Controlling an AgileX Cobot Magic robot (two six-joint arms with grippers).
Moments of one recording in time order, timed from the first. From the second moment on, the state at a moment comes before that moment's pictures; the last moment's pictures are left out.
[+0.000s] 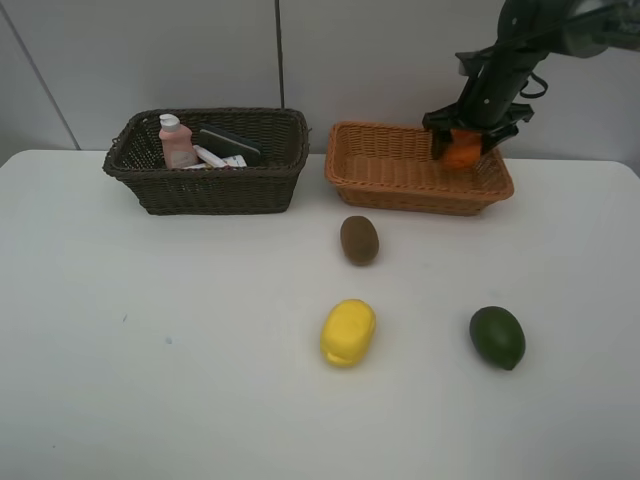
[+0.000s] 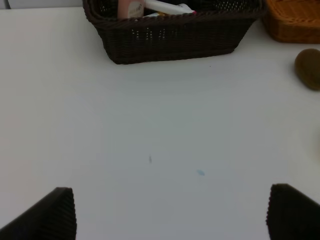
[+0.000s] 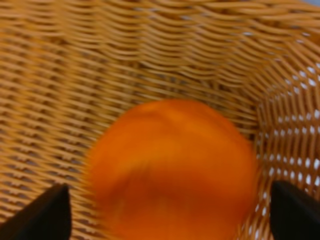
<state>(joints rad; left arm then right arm) -0.13 -0.01 -0.51 -0.09 1.06 0.00 0.16 2.37 -2.07 -0.09 1.01 -0.02</state>
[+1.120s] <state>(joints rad) -0.13 -0.01 -0.51 -0.10 1.06 -0.01 0.51 2.11 -1.63 0.07 1.20 0.11</state>
